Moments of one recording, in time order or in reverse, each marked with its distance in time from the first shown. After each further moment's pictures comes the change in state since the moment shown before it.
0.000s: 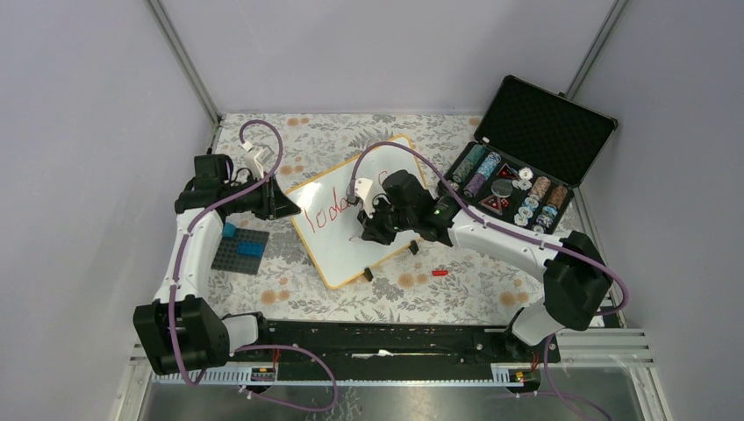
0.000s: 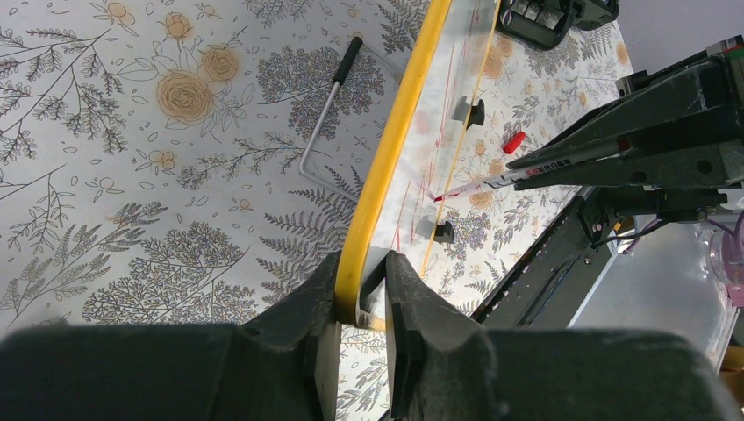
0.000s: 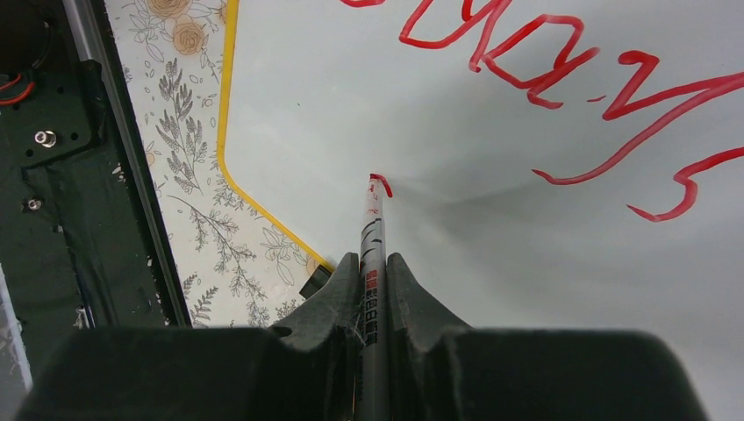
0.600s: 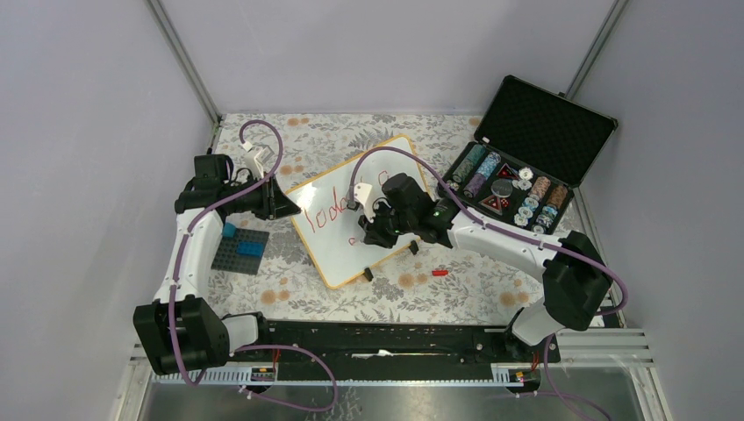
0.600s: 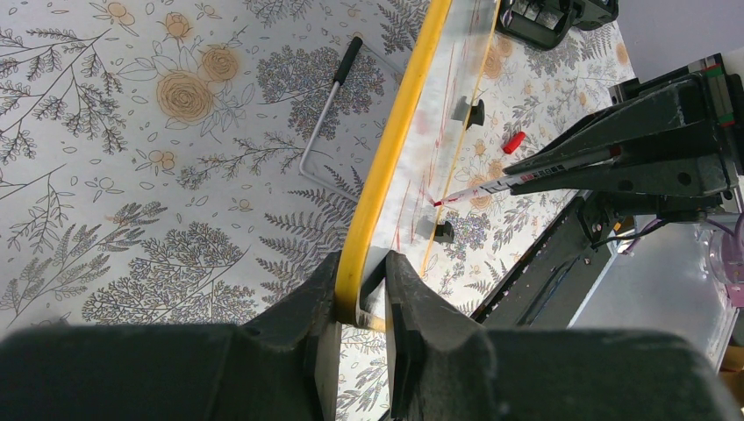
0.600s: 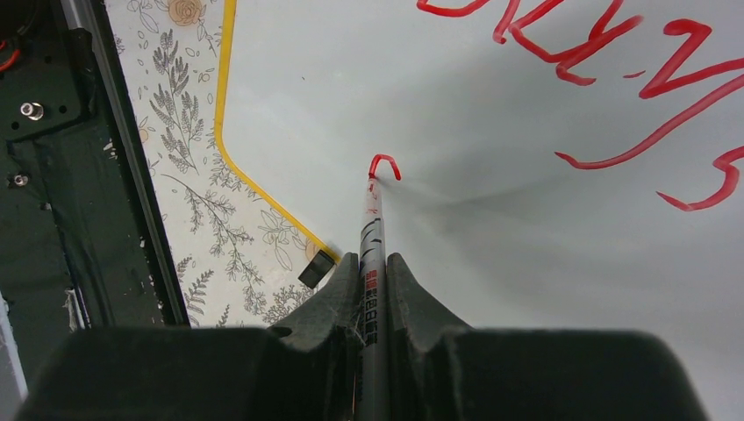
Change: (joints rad) left arm 0.000 0.000 0.000 0.000 0.000 -0.001; right arm 0.006 0.002 -0.016 -0.021 -0.002 -0.034
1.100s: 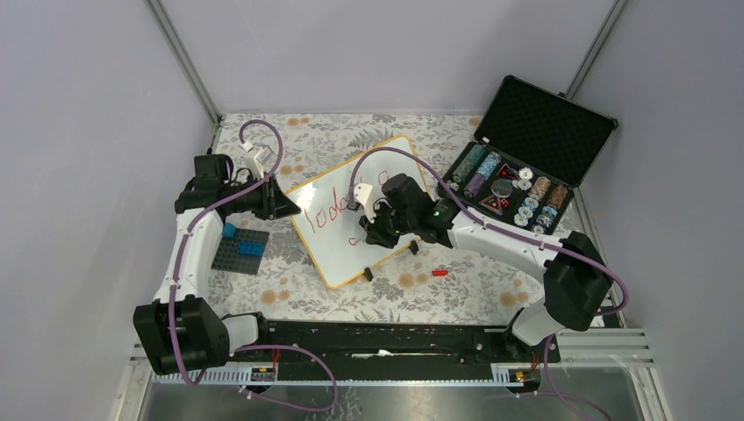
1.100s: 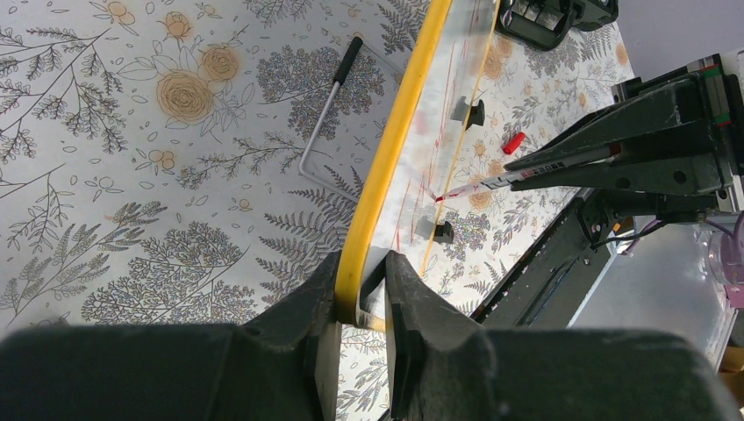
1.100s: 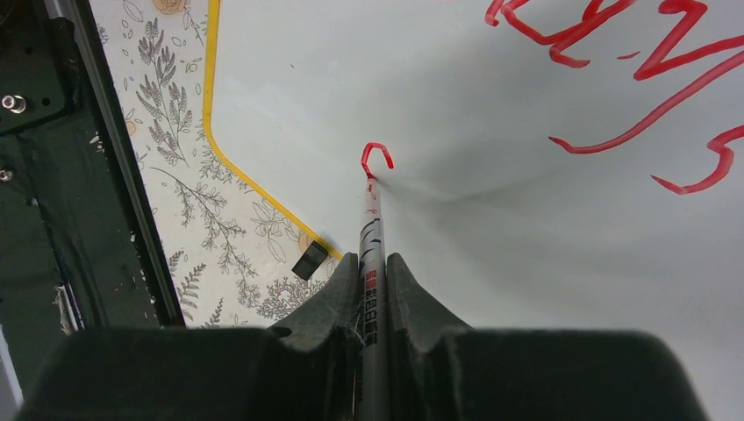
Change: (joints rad) left arm 0.000 0.000 0.000 0.000 -0.001 -0.003; right arm -0.001 -0.003 0.003 -0.023 0.027 -0.008
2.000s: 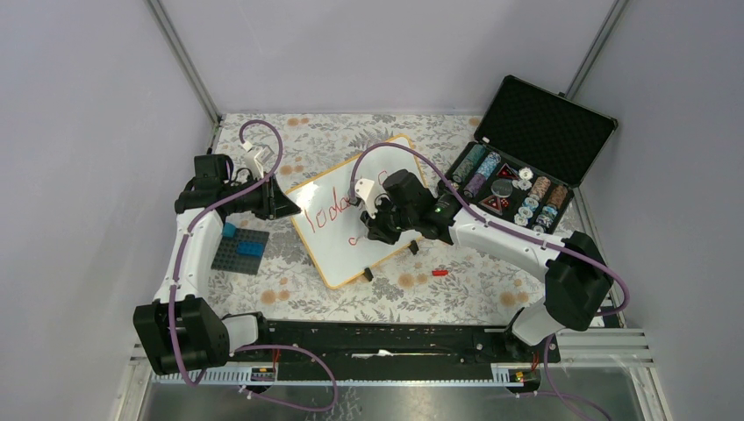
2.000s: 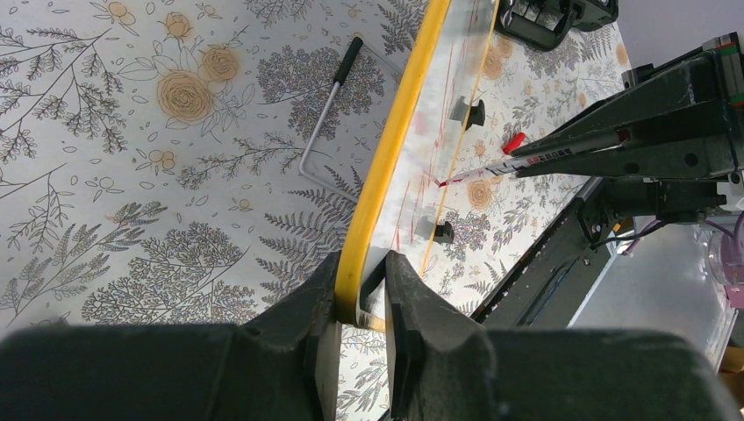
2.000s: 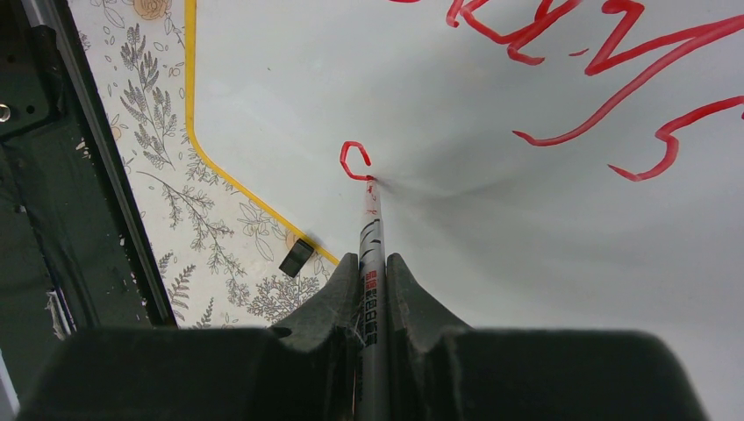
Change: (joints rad) left arm 0.000 0.000 0.000 0.000 0.000 0.000; right arm -0.014 0.000 0.031 -0.034 0.023 0.001
